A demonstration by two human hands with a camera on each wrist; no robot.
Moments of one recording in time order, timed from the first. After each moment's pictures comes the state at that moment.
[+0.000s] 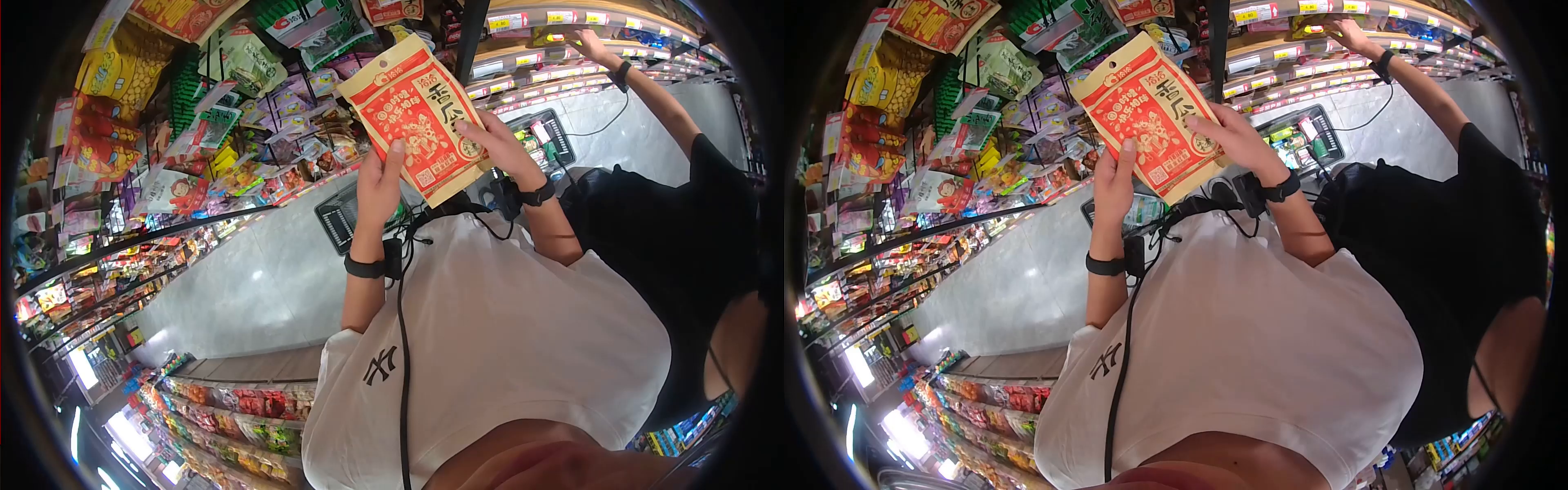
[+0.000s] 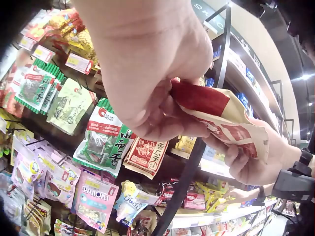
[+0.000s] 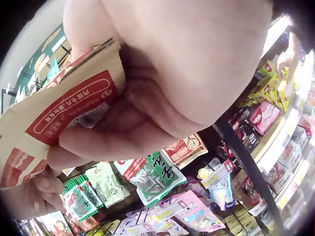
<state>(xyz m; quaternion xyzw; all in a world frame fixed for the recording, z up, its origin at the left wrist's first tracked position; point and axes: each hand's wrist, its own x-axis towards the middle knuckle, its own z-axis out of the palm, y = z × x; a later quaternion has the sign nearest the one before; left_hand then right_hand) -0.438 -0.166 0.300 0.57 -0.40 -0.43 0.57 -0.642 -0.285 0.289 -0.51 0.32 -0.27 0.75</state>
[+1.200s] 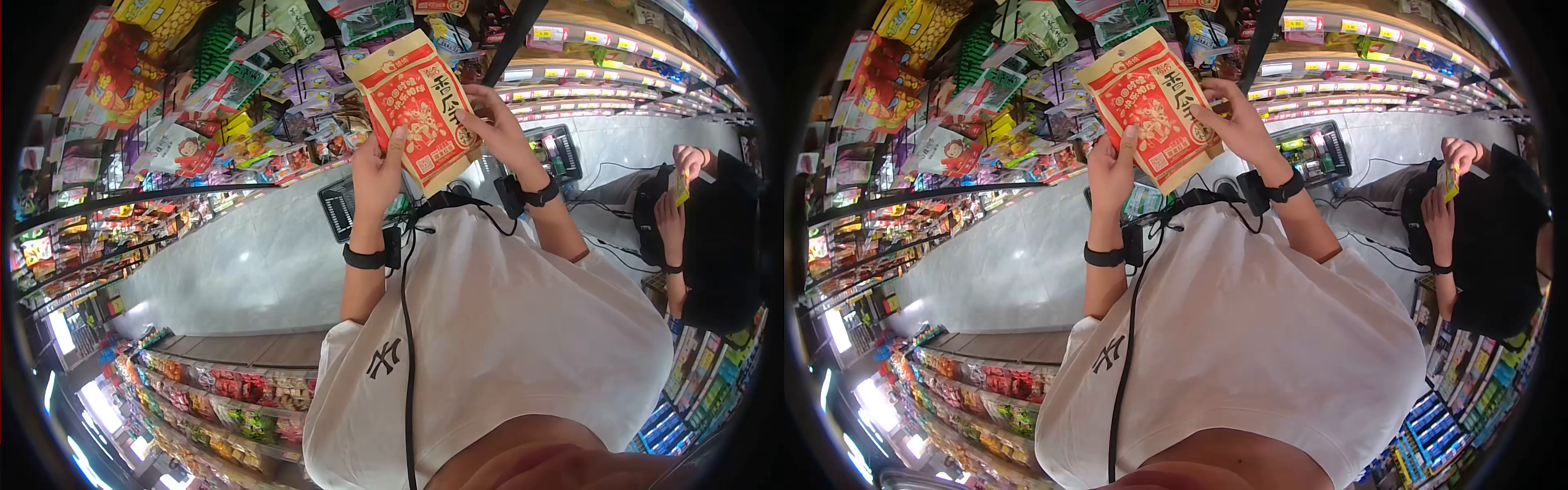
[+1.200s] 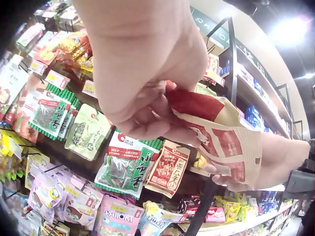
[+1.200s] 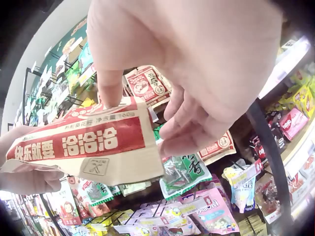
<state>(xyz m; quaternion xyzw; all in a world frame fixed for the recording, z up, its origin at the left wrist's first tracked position) -0.406 -0.128 0.311 0.59 -0.37 -0.38 0.61 -0.596 -0.267 0.281 -0.65 0.33 -0.34 0.59</state>
